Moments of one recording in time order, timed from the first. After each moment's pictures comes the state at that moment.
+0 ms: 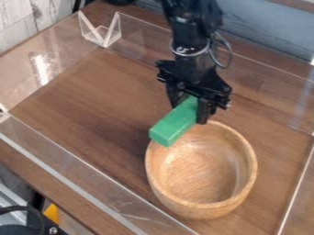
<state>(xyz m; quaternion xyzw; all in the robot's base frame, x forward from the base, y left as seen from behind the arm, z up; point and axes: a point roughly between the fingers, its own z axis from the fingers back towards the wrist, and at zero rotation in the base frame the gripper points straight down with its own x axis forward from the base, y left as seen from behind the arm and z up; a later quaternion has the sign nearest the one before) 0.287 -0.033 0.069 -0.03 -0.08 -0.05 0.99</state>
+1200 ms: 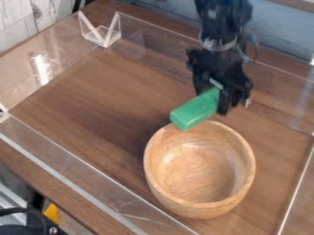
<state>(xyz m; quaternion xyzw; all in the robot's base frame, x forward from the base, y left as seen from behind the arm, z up) 0.317 -0.053 0.061 -0.02 -0.10 -0.15 0.98</state>
